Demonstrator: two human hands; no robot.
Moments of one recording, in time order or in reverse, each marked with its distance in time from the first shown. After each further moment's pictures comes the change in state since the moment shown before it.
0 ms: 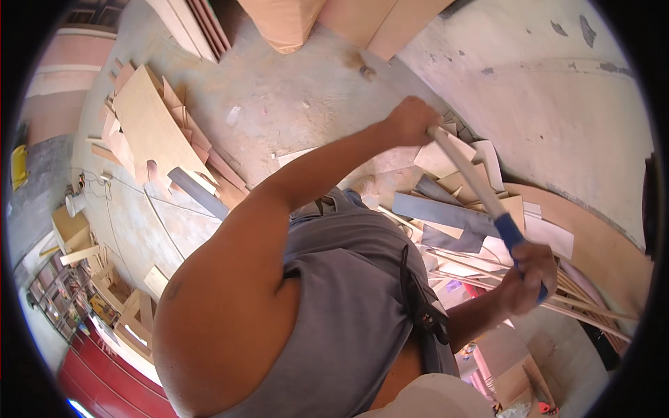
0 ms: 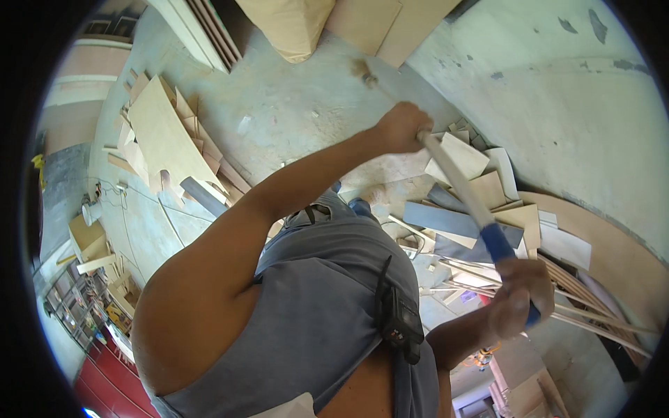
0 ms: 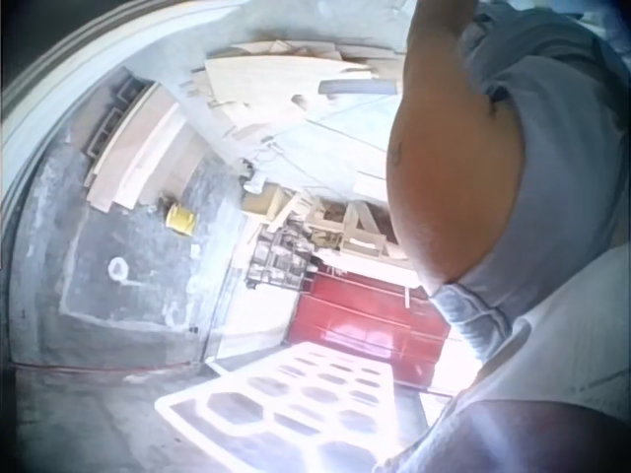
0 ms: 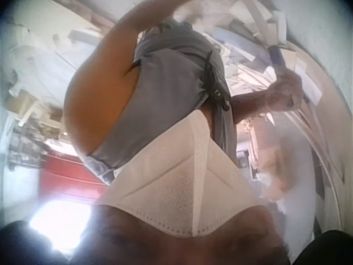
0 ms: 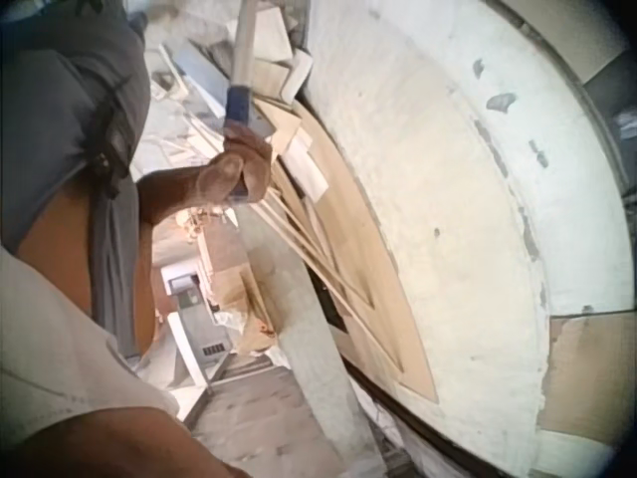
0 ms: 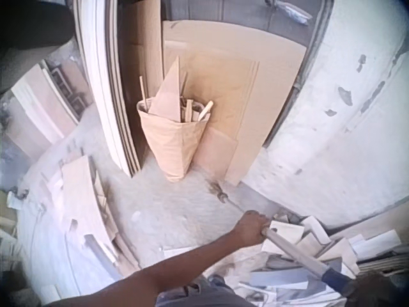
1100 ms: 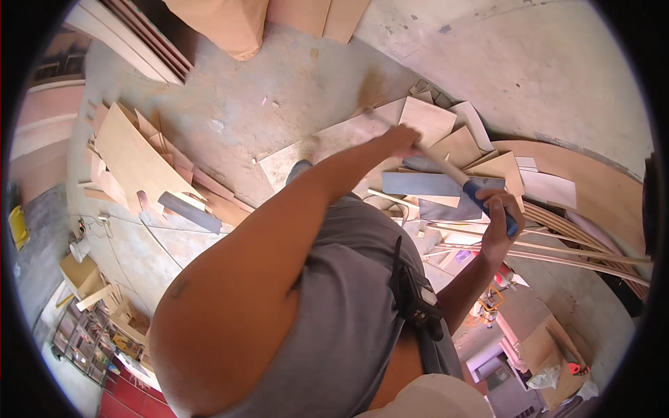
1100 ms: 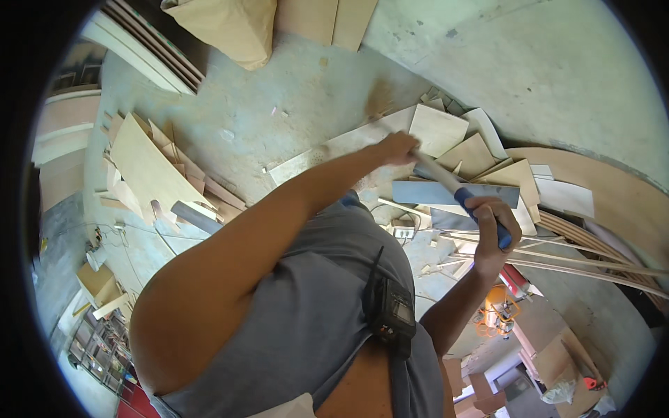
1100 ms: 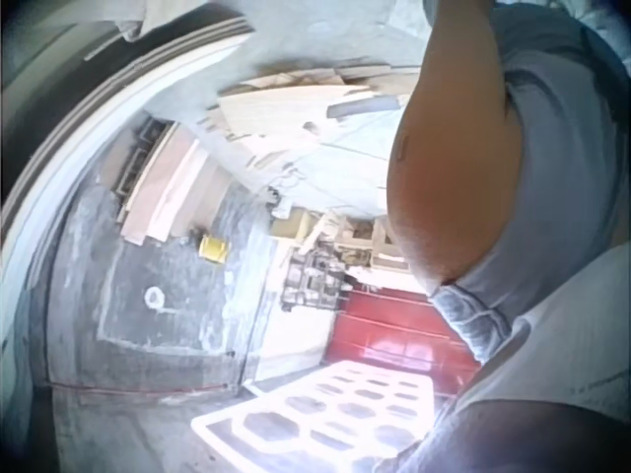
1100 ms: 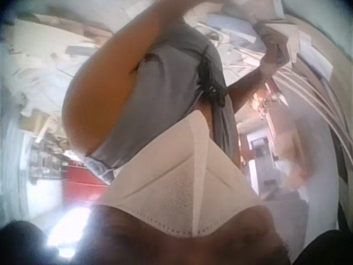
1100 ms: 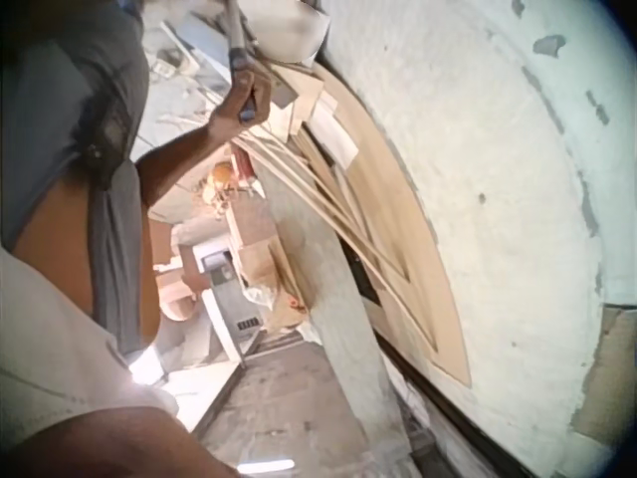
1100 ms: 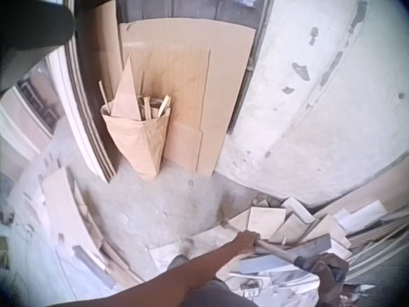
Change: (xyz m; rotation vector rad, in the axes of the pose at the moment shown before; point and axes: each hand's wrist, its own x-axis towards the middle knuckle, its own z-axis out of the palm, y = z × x) left_hand 0.001 0.036 0.190 -0.100 -0.380 -0.122; right_hand -0.044 0.047 -0.048 -0.274 0.053 0.476
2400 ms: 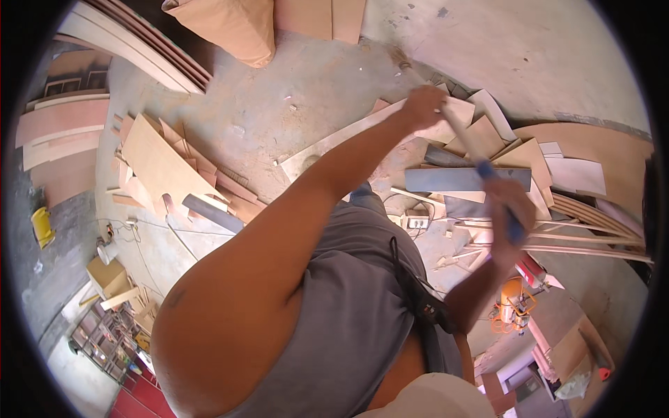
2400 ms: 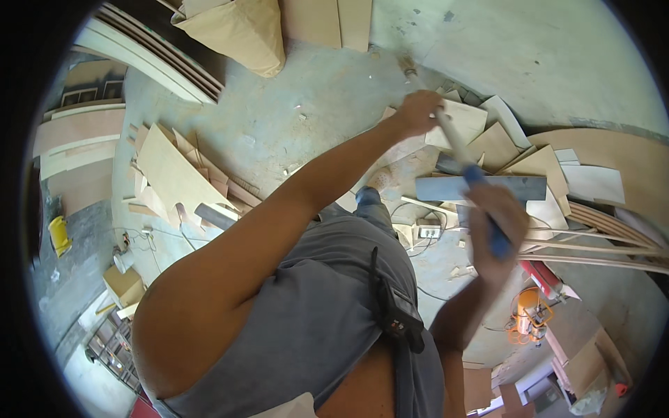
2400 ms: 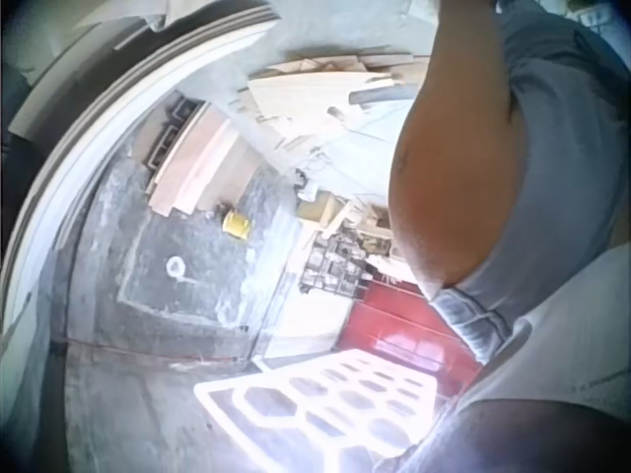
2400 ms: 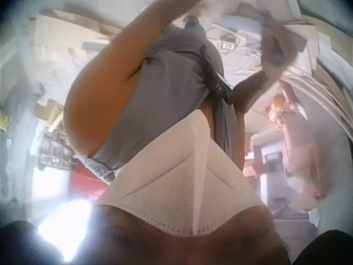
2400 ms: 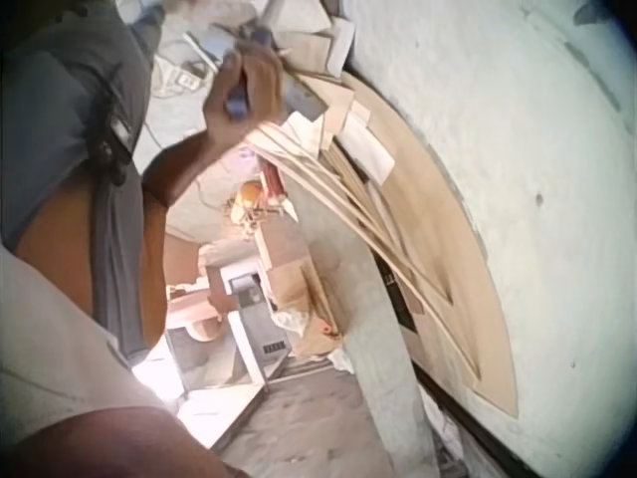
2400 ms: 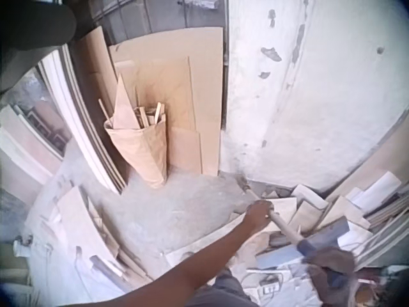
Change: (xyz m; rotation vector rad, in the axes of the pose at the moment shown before) left_hand 0.014 0.045 -0.024 0.054 0.462 0.121; right_hand -0.043 0.007 -0.022 -0.096 0.001 -0.337
